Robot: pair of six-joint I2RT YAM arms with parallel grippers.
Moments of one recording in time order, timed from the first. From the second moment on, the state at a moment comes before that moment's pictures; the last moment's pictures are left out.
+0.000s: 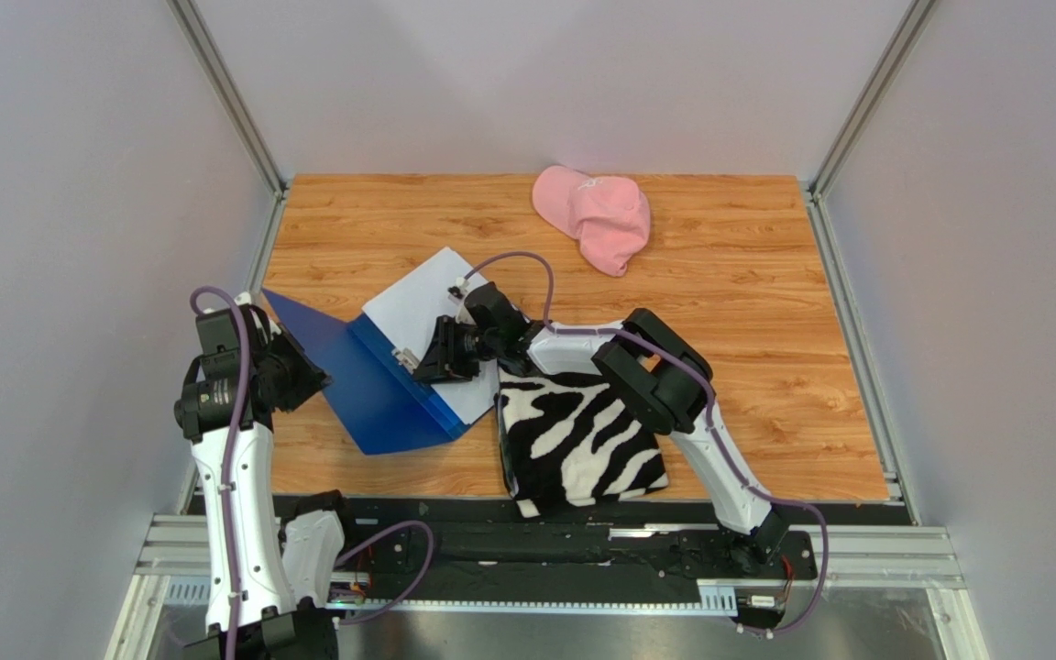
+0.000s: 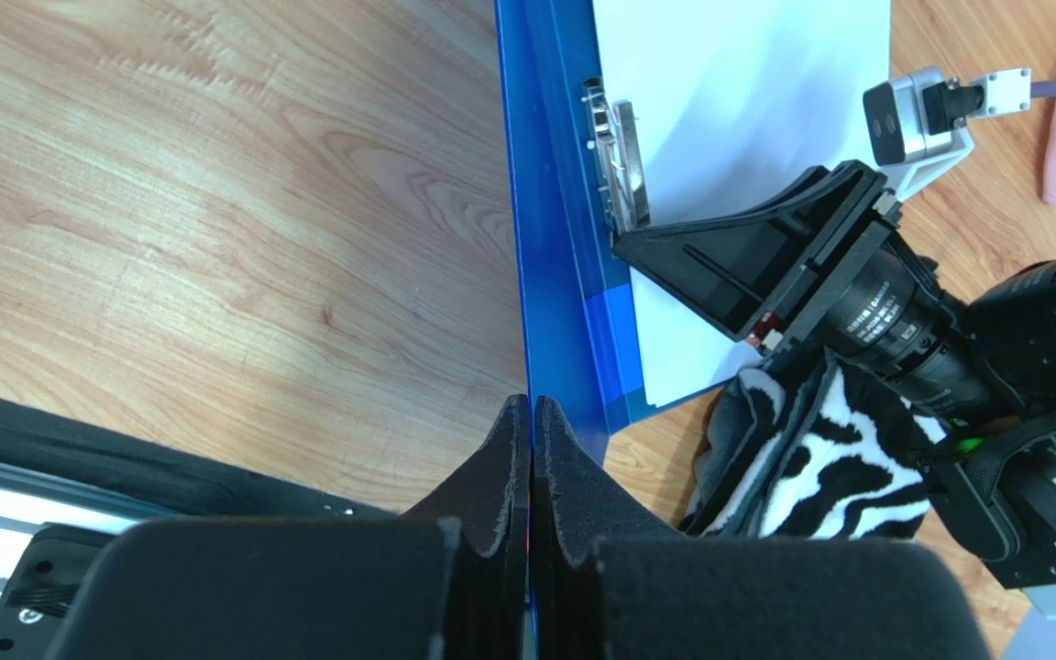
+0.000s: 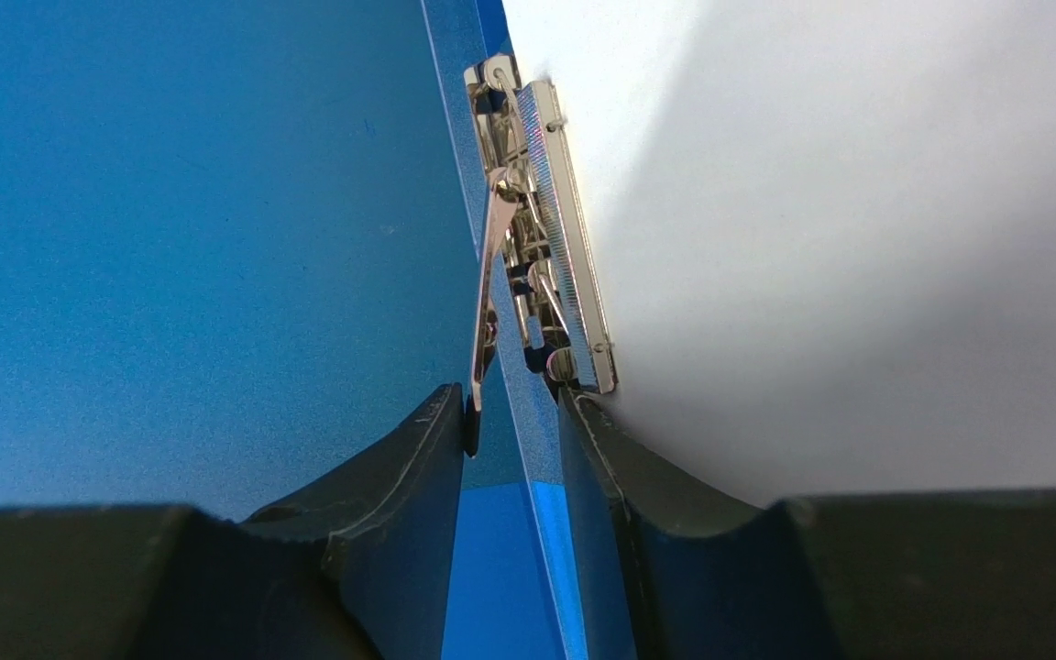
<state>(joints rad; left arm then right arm) 0.30 0.79 0.94 -1.02 0.21 -0.44 0.87 2.34 1.53 0.24 -0.48 0.97</state>
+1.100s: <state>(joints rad) 0.29 0.82 0.99 -1.06 0.12 -0.43 0.92 2.34 1.53 0.20 -0.36 0.95</state>
